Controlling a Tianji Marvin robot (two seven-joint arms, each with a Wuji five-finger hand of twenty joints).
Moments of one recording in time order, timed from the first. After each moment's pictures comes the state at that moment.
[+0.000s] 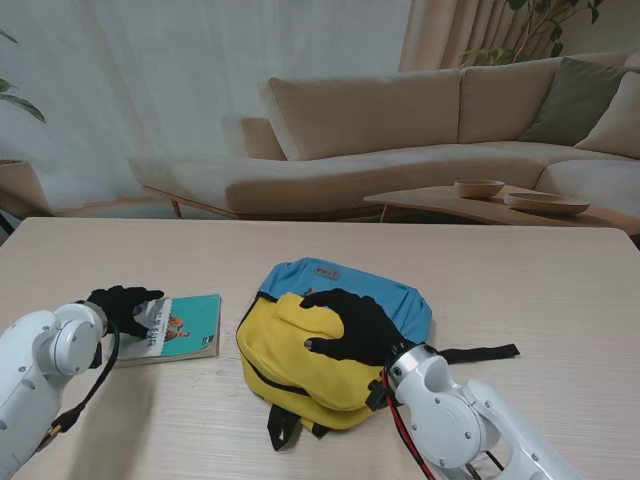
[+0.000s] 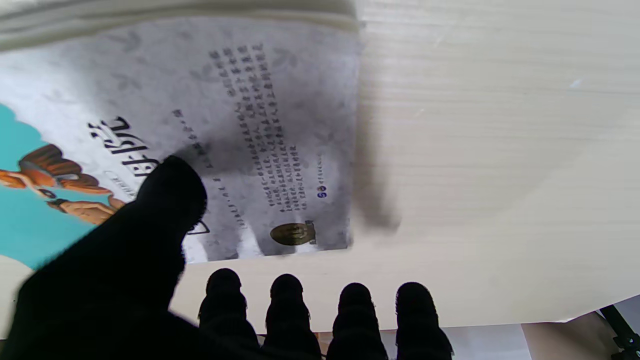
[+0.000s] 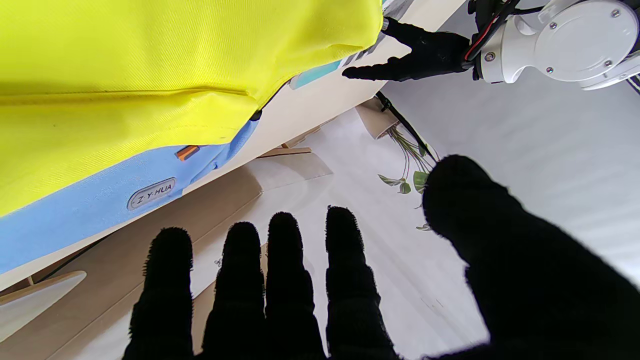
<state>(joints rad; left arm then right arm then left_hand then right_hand) 1.38 -0.98 -1.38 -1.32 1.02 0.06 -0.47 -1.67 -1.10 1.07 -1.88 -0.56 0.03 0.01 0.65 -0.41 0.62 -0.08 0.16 -0.11 0.01 0.34 0.16 -0.04 0.04 0.34 0.06 0.10 0.07 0.39 -0.06 0.15 0.25 0.54 0.36 -0.56 0.98 -0.08 0.39 0.01 0.57 0.38 0.40 0.12 0.58 0.32 0.40 0.05 0.29 0.23 0.09 0.20 0.91 0.22</state>
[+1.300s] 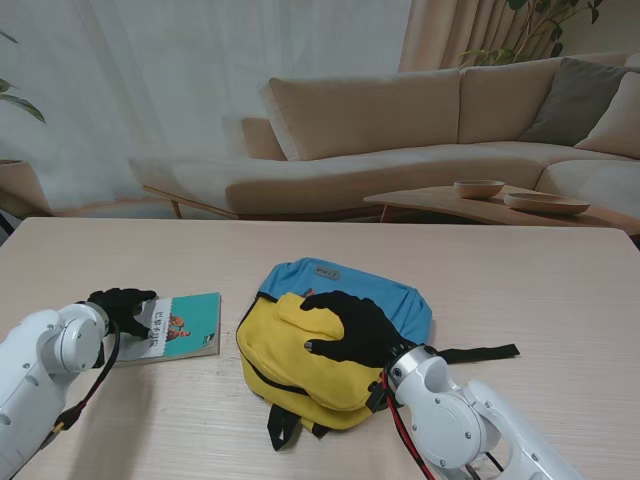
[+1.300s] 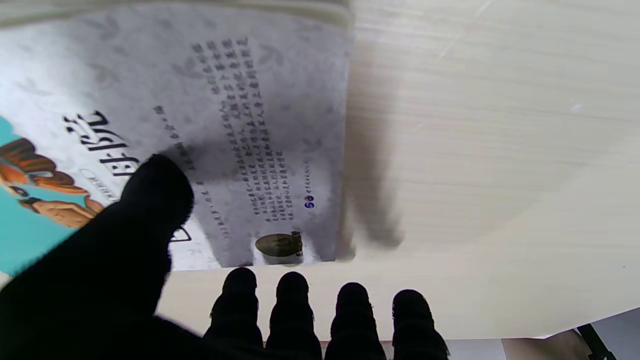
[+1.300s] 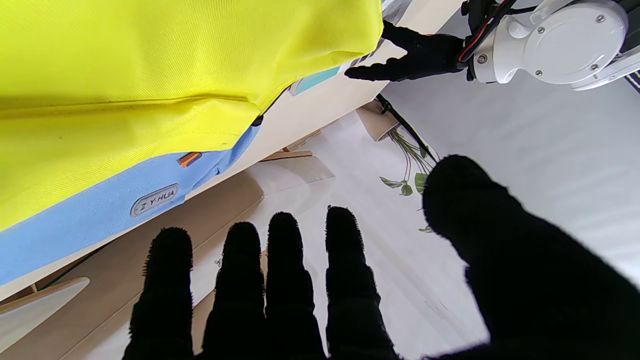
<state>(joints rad) 1.36 -0.98 -1.34 -1.28 0.98 0.12 -0.46 -1.67 -1.10 1.07 -1.88 -0.55 0.03 0.02 0.60 -0.43 0.64 -0.08 0.16 0.04 0.02 0.38 0.15 0.02 0.06 0.45 0.05 0.09 0.07 0.44 -0.06 0.12 0.16 0.52 0.36 -0.56 0.98 -0.08 0.39 0.01 0.57 0.38 0.40 0.12 0.58 0.32 0.40 0.05 0.29 0.23 0.09 0.20 0.91 0.22</state>
